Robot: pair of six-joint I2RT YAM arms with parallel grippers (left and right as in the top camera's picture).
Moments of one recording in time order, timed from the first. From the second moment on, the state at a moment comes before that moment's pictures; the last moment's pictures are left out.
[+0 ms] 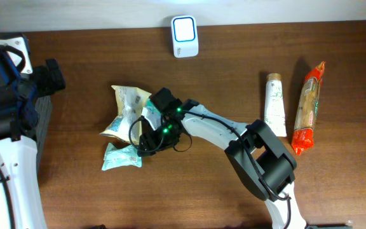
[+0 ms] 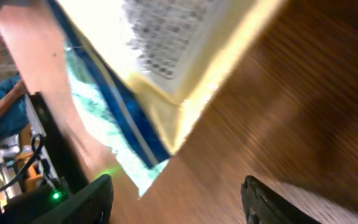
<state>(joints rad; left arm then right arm) 0.28 1.37 1.47 -0.70 -0.03 0.06 0.72 2.18 1.50 -0.59 -0.73 0.25</state>
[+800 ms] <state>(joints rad) 0.28 1.37 1.47 -0.70 -0.03 0.06 0.82 2.18 1.52 -0.43 -0.55 0.25</state>
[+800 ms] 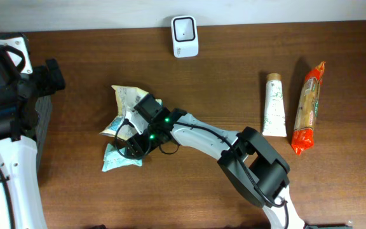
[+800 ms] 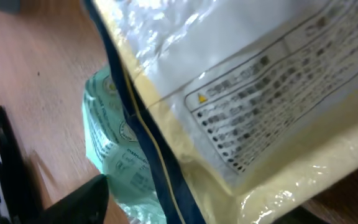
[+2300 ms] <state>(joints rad) 0.28 1.37 1.47 -0.70 -0.03 0.06 0.69 2.09 1.62 -0.92 -0.21 0.48</state>
